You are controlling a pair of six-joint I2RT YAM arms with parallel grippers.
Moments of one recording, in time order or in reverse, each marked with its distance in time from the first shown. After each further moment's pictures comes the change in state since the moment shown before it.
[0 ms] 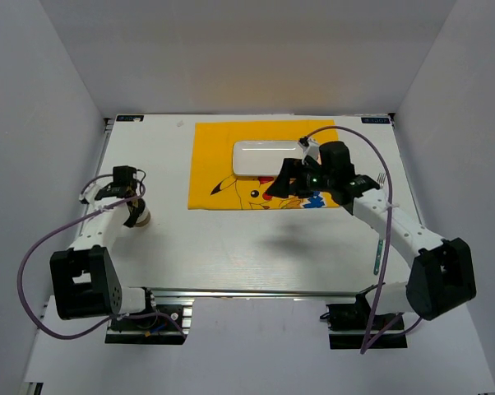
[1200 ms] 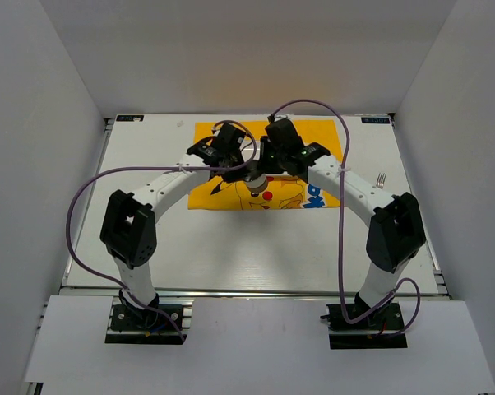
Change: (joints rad) left arm -0.705 0.504 0.705 0.109 0.451 0.387; right arm 0.218 0.439 0.555 -0.262 0.670 0.035
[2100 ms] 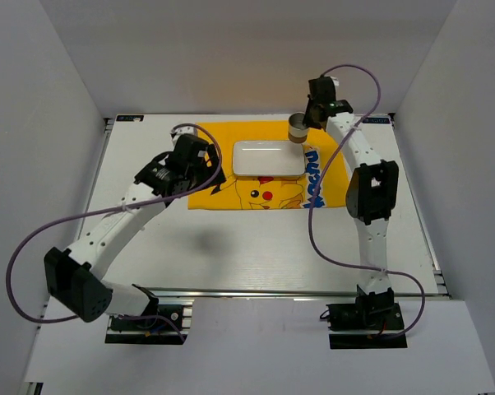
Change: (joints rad) left arm 0.028 -0.433 -0.206 -0.113 -0.185 0.074; right arm -0.351 0.506 0.674 -0.162 0.113 -0.092
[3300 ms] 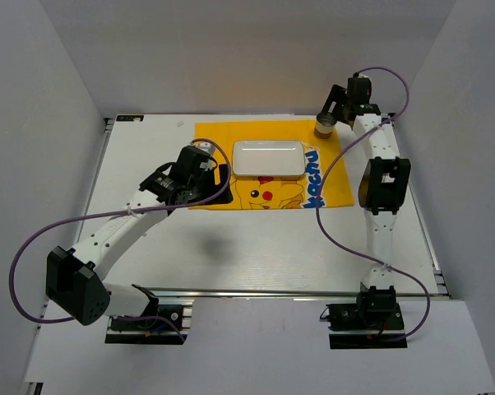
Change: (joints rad) left arm 0.000 -0.056 -0.174 0.081 0.268 0.216; right arm -0.260 0.236 0.170 0.203 -0.208 -0.045
